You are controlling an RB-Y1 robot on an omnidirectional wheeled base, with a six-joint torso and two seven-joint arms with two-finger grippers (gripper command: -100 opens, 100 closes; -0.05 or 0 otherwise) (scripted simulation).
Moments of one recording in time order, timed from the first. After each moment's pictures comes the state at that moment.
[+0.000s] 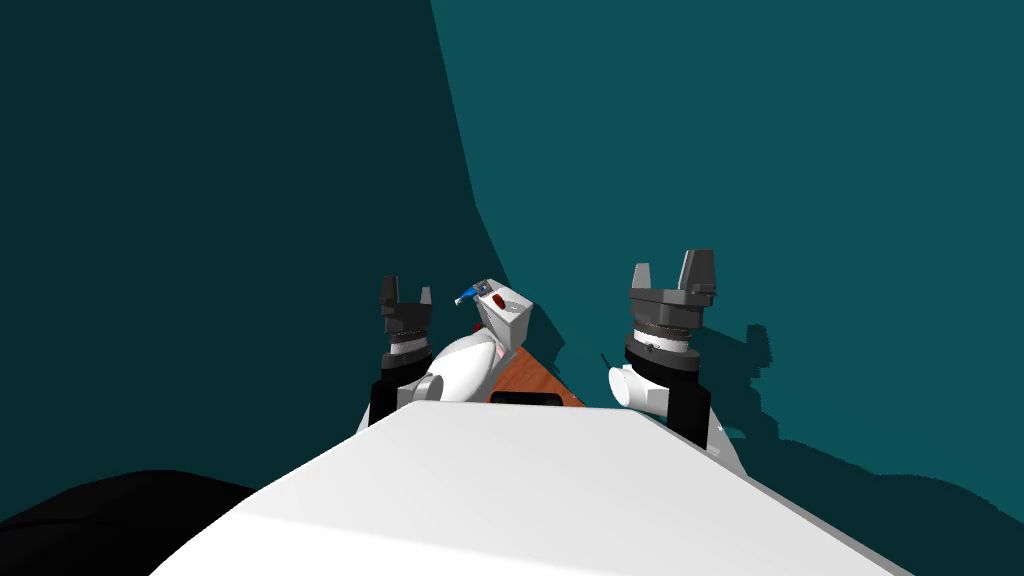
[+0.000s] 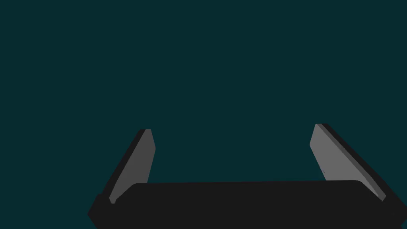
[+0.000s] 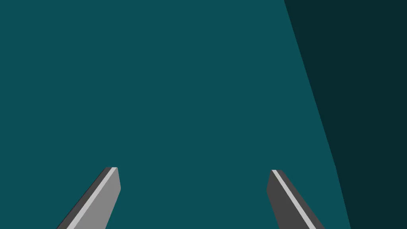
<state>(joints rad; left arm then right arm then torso) 0.54 0.03 0.01 -2.36 0.06 -0.47 -0.06 0.45 -0.01 -0.05 -2.32 -0.02 -0.63 0.09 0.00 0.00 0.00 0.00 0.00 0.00</state>
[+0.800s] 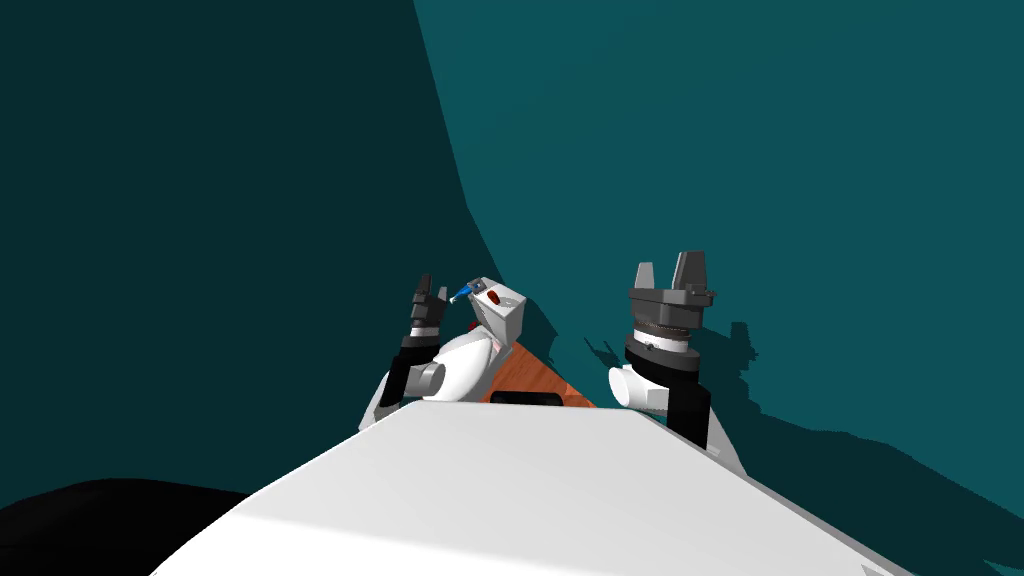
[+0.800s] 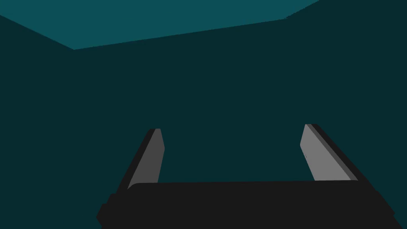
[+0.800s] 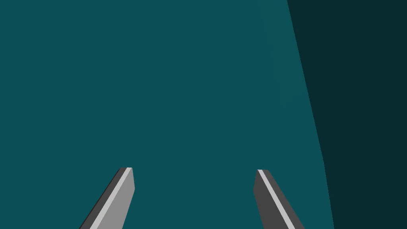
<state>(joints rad) 0.40 0.17 0.01 -2.25 0.09 -0.30 -0.10 0.45 -0.01 -0.05 -2.32 -0.02 -0.63 0.09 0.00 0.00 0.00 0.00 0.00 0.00</state>
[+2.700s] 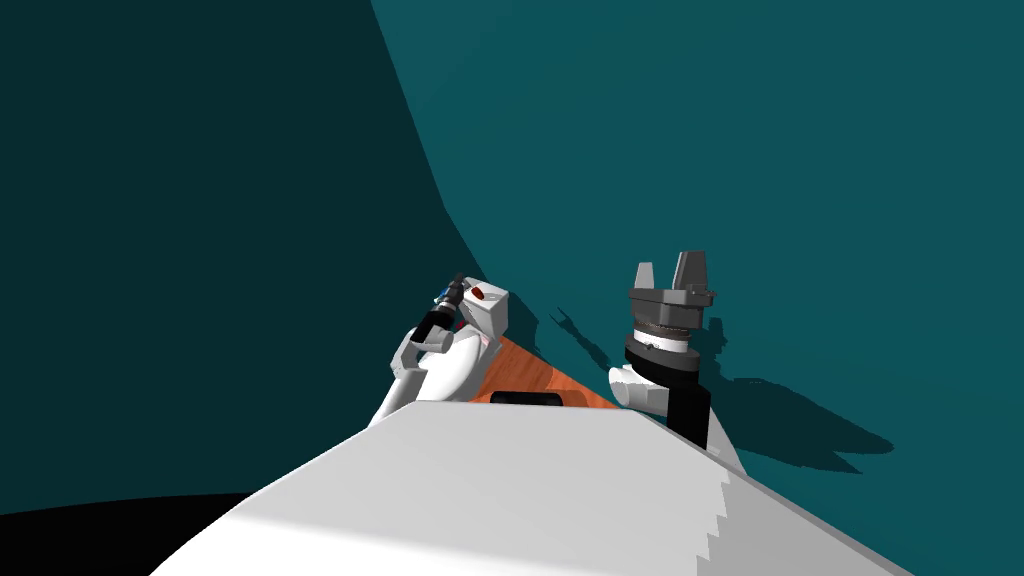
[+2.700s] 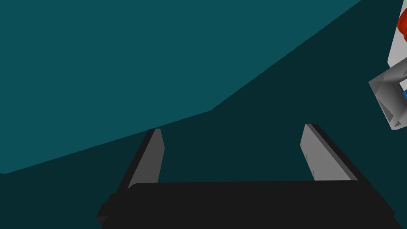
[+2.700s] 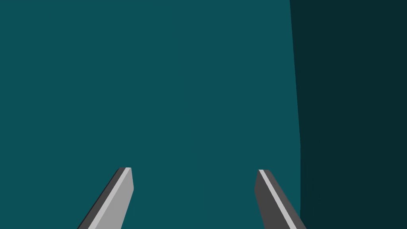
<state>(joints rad) 0.03 0.33 0.01 -1.95 0.15 0.16 -0.23 0.45 -0.01 -0.05 -2.32 -0.02 -0.63 0.09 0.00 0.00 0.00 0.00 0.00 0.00</state>
